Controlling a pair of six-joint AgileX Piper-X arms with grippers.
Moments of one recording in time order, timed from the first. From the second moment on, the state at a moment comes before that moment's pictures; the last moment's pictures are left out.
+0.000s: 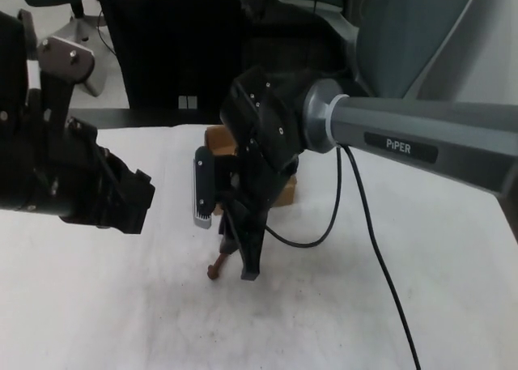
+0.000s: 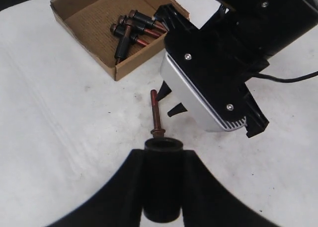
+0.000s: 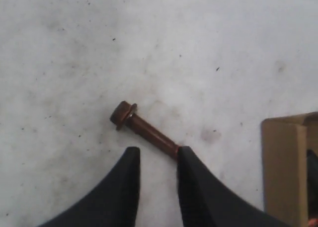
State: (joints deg) left arm -12.7 60.5 -48.5 41.6 21.6 13.8; right arm 39.6 119.5 -92.1 42.8 -13.4 -55.9
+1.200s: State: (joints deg) left arm -12.7 60.5 -48.5 43.4 21.6 14.1; right arm 42.1 124.1 -92.3 41.1 -13.8 -54.0
